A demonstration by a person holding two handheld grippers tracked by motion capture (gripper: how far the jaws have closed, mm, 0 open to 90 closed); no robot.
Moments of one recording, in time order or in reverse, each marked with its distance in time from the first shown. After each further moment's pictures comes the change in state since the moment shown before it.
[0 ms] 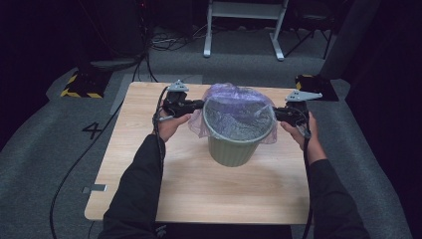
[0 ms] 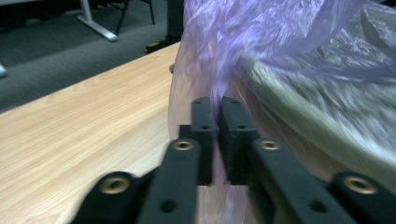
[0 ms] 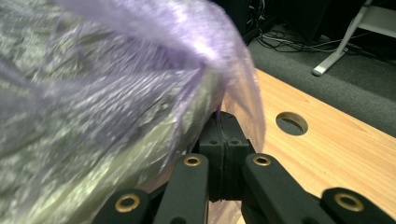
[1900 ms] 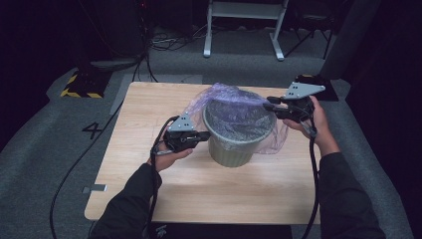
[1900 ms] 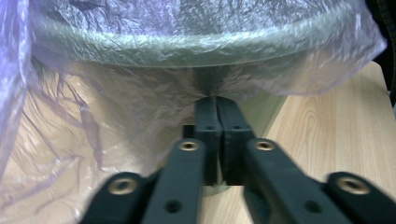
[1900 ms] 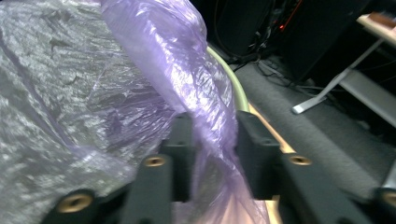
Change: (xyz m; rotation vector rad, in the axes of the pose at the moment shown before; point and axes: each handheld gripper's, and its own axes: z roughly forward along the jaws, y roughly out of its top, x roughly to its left) left arm -0.075 -0.047 -0.025 -0.002 -0.182 0.249; right arm 0.030 0.053 -0.031 0.007 -0.017 -0.295
